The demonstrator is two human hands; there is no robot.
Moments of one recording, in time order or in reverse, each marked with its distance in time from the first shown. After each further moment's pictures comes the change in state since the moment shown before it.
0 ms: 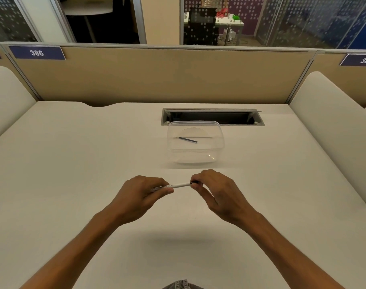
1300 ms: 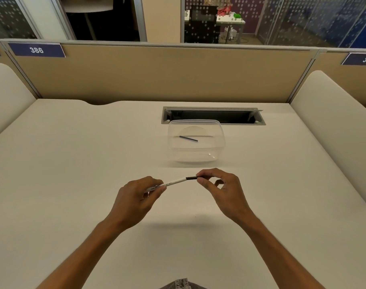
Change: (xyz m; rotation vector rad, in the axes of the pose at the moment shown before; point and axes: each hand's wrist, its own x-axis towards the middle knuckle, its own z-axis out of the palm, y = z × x) left_hand -0.013 -0.015 0.022 -0.041 0.216 -0.088; right_hand -0.007 0.013 0.017 0.588 0.189 0.546
